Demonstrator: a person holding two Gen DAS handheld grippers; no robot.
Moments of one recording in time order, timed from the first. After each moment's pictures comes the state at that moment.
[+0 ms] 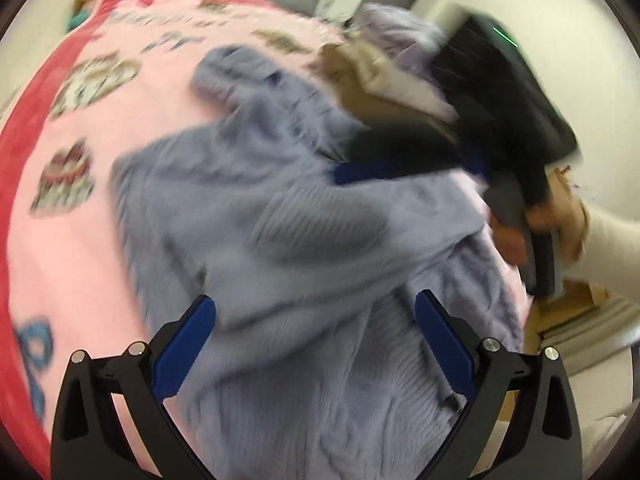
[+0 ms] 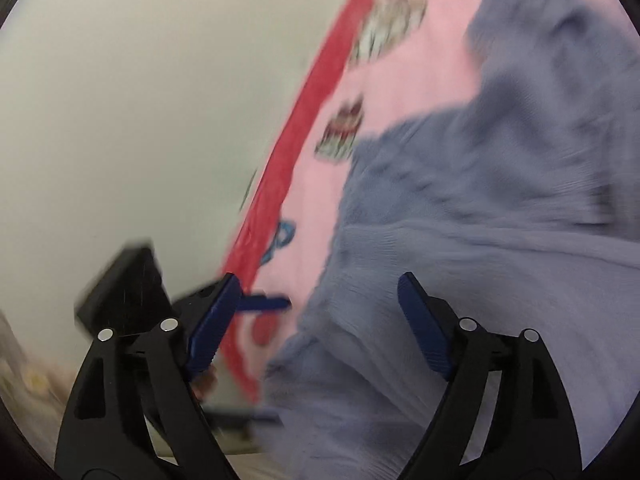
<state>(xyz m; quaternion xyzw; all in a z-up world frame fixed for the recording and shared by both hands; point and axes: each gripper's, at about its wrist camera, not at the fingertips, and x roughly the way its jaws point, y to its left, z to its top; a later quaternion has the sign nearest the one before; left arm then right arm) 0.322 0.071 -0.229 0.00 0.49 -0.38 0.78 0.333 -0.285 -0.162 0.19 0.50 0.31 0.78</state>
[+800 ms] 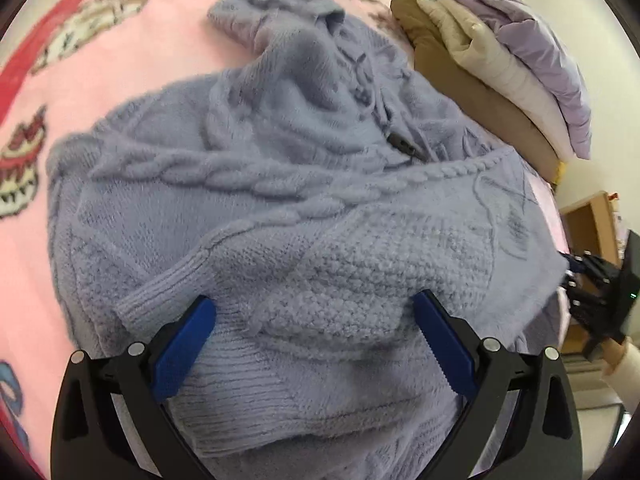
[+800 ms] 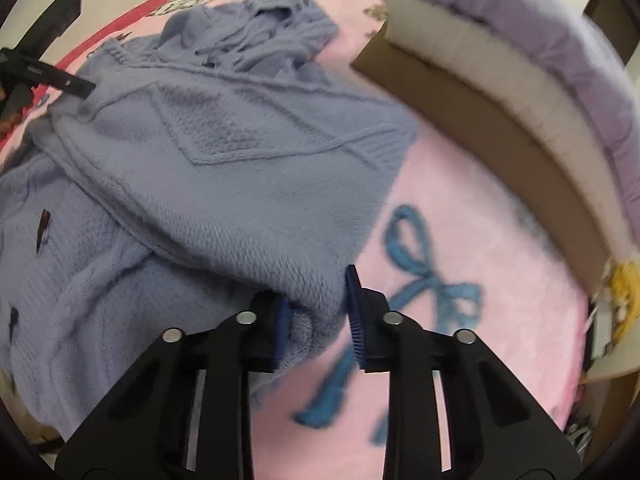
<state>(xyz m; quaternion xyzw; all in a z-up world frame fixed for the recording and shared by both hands) 0.396 0.011 -0.299 0.00 0.59 -0.28 0.76 0.197 -0.453 -0.204 -0.14 0.54 0.04 0.83</state>
